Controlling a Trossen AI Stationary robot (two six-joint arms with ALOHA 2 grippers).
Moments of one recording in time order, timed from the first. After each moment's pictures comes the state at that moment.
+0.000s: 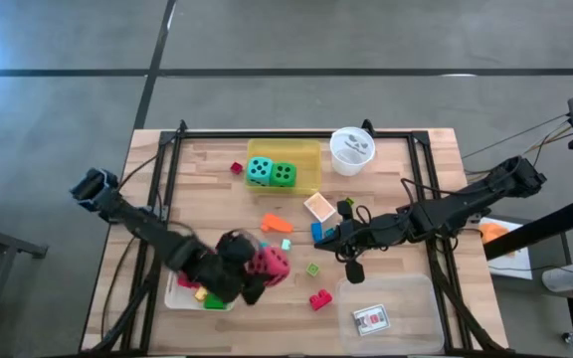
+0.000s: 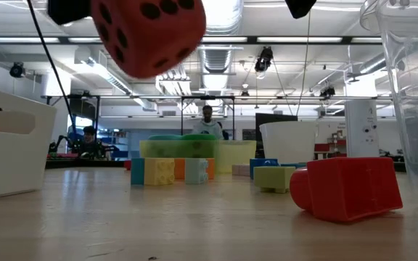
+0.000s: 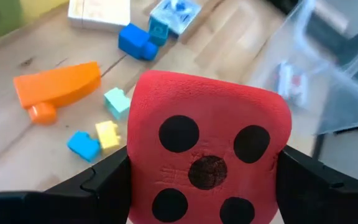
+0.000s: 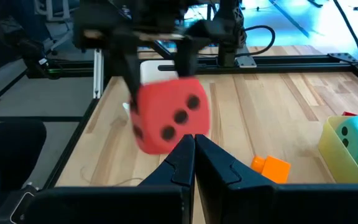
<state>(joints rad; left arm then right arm) -0.57 1.56 1.24 -0.65 -0.52 -1.10 0.38 1.28 0.92 0.00 0.26 0.21</state>
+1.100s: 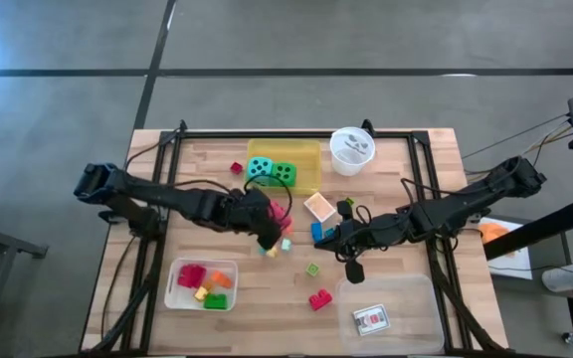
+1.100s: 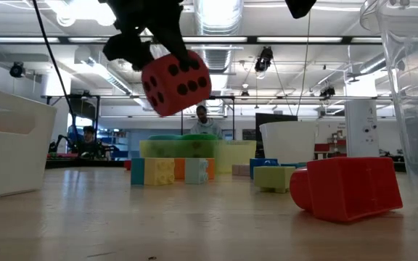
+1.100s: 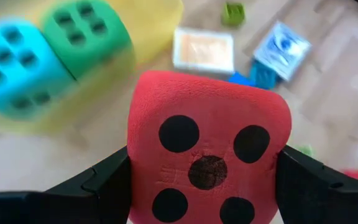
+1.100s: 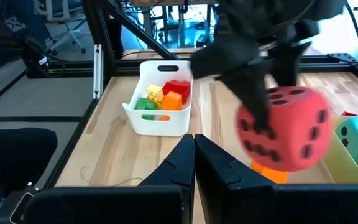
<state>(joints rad) -0.18 1.55 1.24 -0.73 -0.42 -0.85 0.38 1.28 0.92 0.01 0.26 0.21</state>
